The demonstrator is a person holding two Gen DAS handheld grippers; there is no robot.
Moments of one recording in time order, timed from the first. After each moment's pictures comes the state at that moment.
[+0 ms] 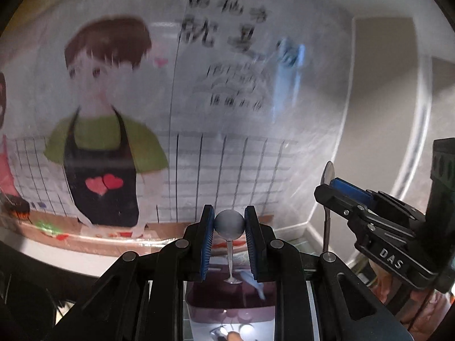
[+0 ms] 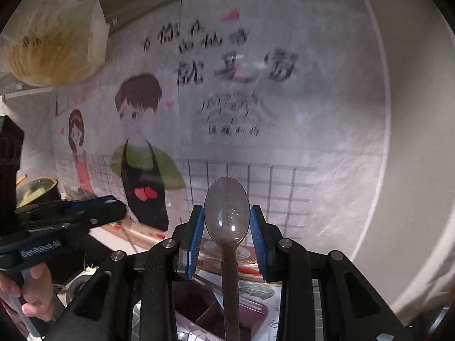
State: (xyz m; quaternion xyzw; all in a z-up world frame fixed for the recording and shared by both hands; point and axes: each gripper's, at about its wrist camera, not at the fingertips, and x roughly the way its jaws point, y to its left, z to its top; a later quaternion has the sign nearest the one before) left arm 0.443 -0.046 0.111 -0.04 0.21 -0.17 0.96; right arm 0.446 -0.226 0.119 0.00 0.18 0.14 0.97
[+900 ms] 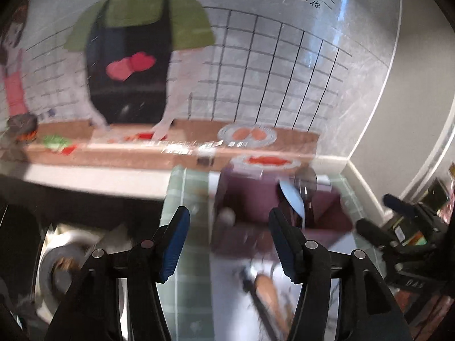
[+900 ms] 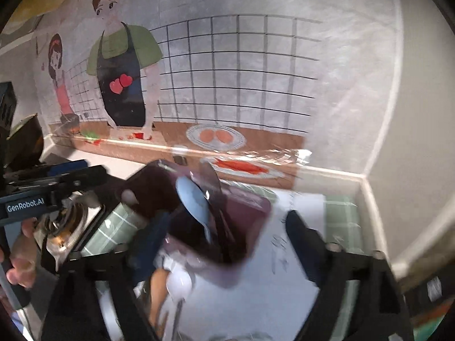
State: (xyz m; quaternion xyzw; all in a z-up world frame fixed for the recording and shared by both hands) left arm 0.428 -0.026 -0.003 -0.05 0.35 -0.11 0.93; right arm 0.430 -0.240 -0.019 -0.03 0.36 0.10 0.93
